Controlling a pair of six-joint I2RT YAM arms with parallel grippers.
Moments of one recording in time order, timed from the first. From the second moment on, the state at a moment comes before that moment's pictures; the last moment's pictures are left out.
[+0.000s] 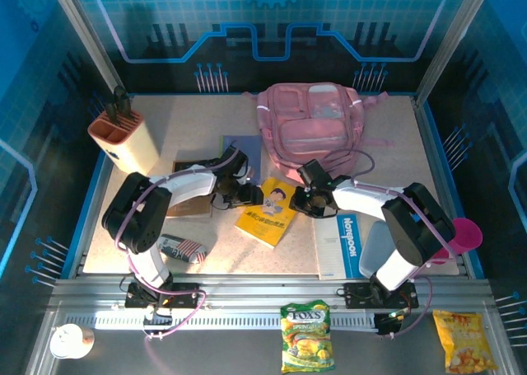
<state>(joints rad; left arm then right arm) -0.49 1.75 1.01 -0.48 0.40 -0.55 0.58 1.63 0.84 -0.35 -0.16 0.91</state>
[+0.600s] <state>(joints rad) -0.52 1.70 0.86 -0.32 0.53 -0.75 0.55 1.64 0.82 -0.28 -0.16 0.92</state>
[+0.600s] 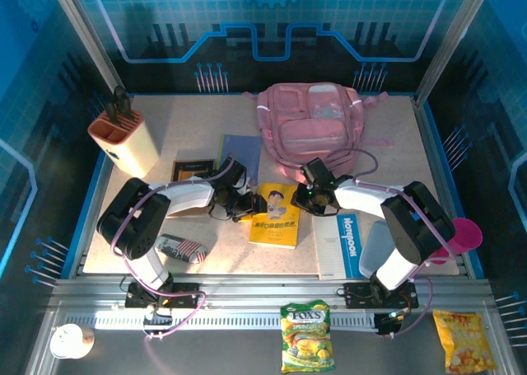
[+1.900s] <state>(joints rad) -0.42 1.46 0.74 -0.03 0.63 -0.95 0.50 1.45 0.77 -0.25 -0.16 0.88</state>
